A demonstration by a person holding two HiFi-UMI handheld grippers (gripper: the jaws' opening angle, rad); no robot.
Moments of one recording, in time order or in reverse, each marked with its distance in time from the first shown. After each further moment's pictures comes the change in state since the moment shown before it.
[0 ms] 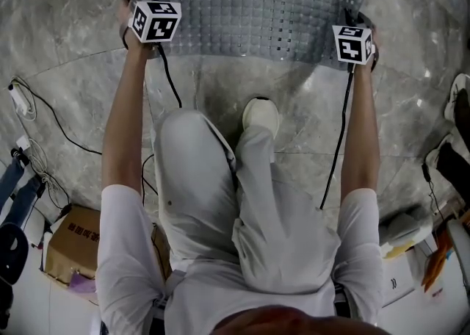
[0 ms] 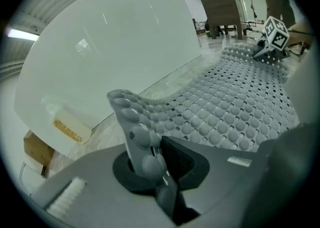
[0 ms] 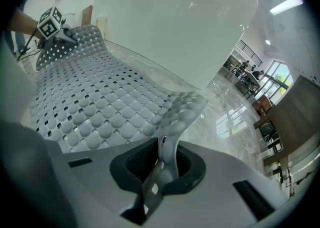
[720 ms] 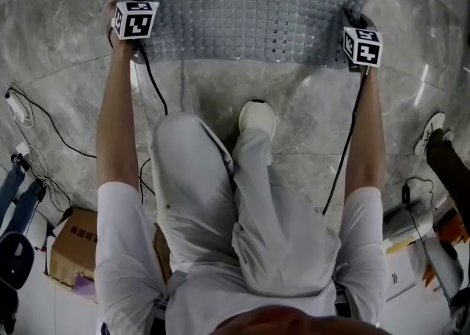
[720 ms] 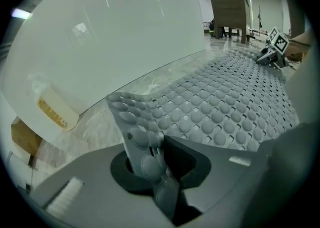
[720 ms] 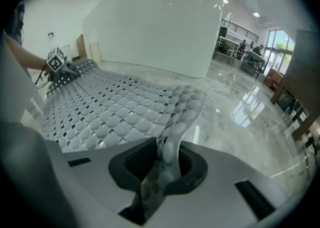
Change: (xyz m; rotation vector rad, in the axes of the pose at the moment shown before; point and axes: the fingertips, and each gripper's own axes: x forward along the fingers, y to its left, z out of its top) left arm 0.040 0.008 -0.033 -0.072 0.064 -0.112; right arm 0.021 -0.009 -0.019 0.214 -0.093 0.194
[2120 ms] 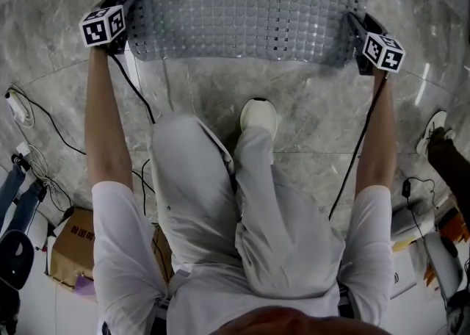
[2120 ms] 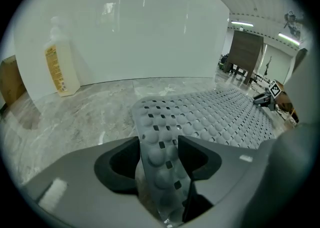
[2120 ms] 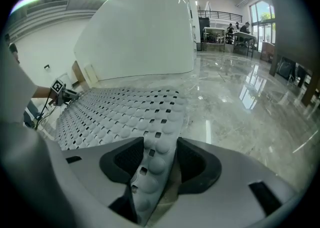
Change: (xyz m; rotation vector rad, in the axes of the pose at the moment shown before) left arm -0.004 0.043 -0.031 -0.343 -0.108 -0.201; right arm -0.010 -0.032 -0.023 0.229 -0.067 0.132
